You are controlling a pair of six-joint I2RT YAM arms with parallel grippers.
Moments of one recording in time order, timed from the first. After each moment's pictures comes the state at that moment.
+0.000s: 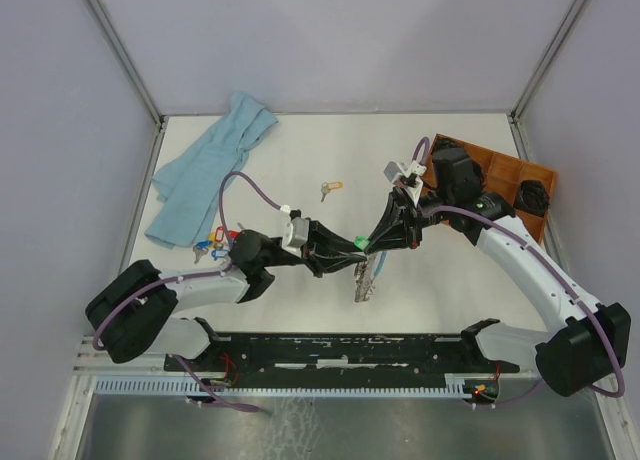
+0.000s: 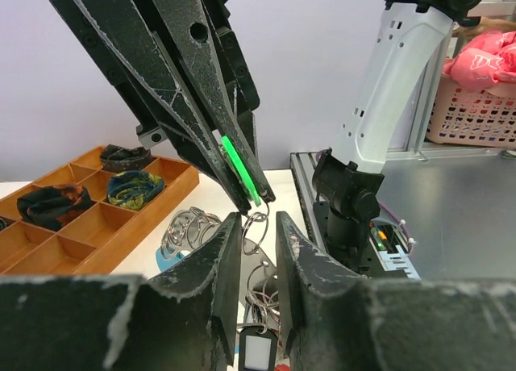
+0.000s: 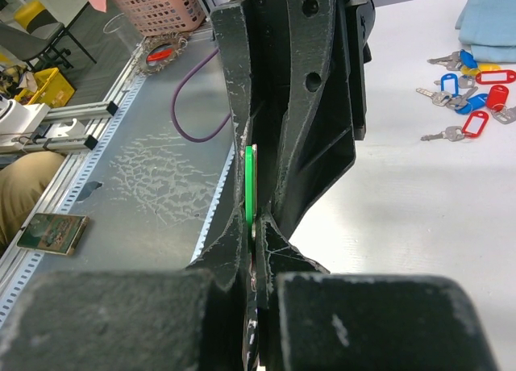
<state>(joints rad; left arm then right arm) -0.84 1.35 0.47 1.34 0.75 -0.26 0.40 1.20 1.05 -0.50 -1.44 -0.30</state>
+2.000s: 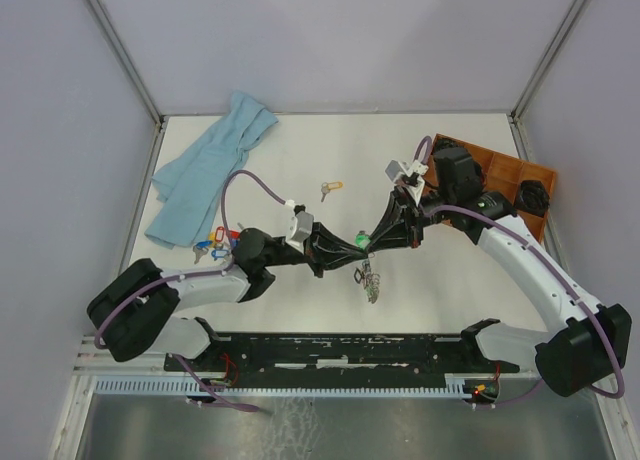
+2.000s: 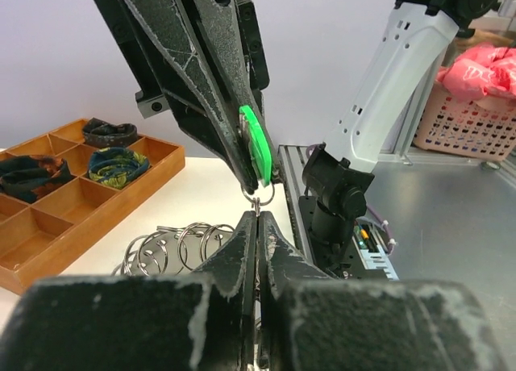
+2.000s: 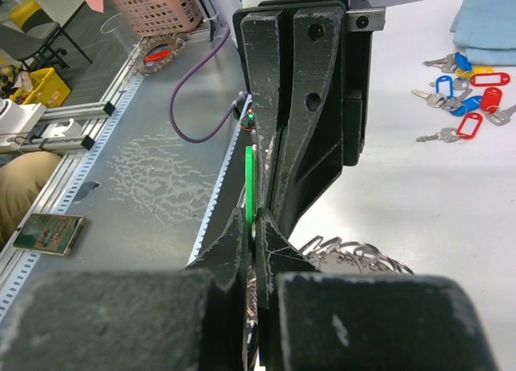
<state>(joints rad) -0.84 1.38 0.49 1.30 0.75 -0.33 0.39 1.20 1.06 -0.51 -1.44 -0.31</state>
